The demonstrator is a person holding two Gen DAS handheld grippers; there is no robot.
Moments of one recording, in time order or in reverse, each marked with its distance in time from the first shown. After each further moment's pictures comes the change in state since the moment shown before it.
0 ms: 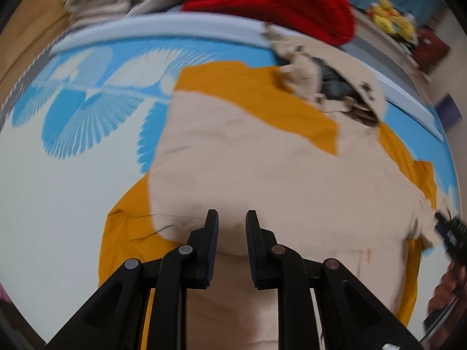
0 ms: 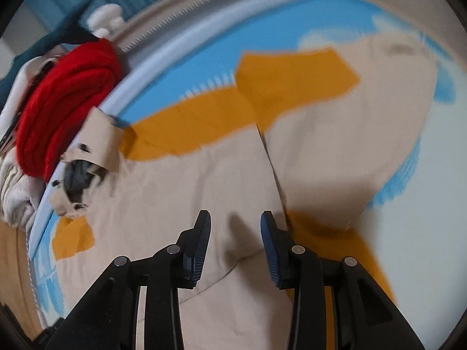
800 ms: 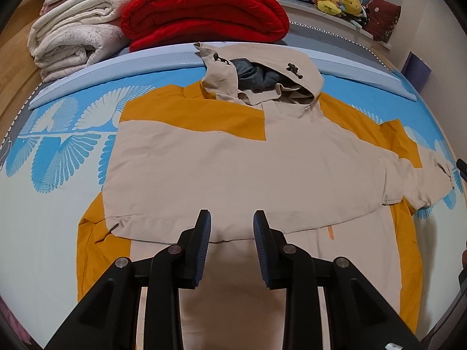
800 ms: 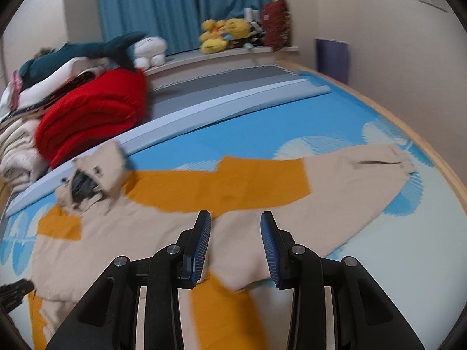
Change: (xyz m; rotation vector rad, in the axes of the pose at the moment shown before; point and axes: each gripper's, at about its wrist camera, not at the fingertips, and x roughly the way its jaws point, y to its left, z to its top) left arm -0.017 -0.088 -0.033 0.184 -0.094 -0.017; right arm -0.097 -0.058 0.037 -0.253 -0.307 -0.044
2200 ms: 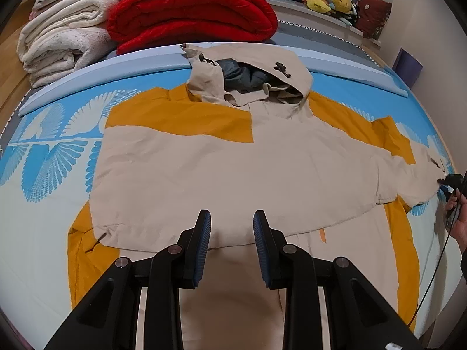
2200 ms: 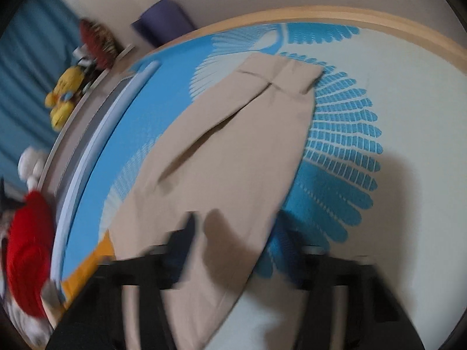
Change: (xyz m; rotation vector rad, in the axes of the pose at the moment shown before) left arm 0.005 -0.008 0.006 0.027 -0.003 -0.039; right arm 0.172 -0.314 -0.001 0.734 0.097 -0.152
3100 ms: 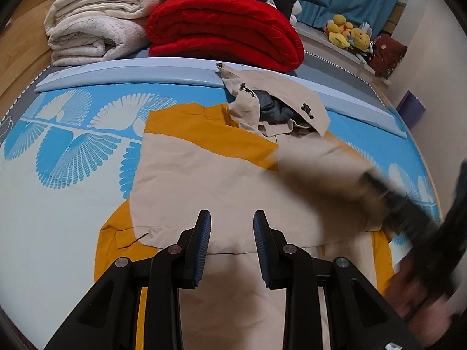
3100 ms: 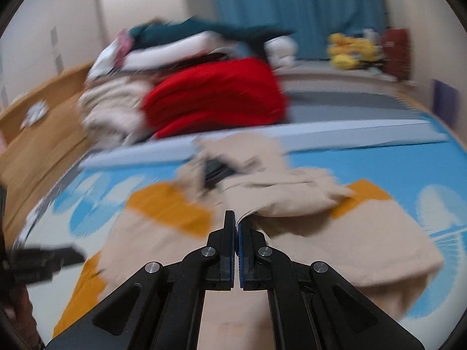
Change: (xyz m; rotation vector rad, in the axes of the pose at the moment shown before) left arm -0.055 0.071 0.011 -0.150 -0.062 -0.053; right arm -0.226 0.353 -0.407 -1.085 0.037 0.599
